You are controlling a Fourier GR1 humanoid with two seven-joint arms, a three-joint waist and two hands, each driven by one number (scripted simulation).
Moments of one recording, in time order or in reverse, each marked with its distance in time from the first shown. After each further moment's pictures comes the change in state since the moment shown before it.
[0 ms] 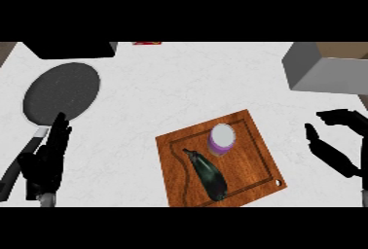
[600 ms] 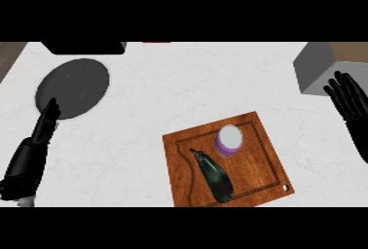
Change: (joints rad) left arm 0.003 0.152 -0.044 -0.153 -0.103 -0.060 -0.134; right arm -0.123 -0.045 -0.076 0.163 -0.509 0.515 -0.268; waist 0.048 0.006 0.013
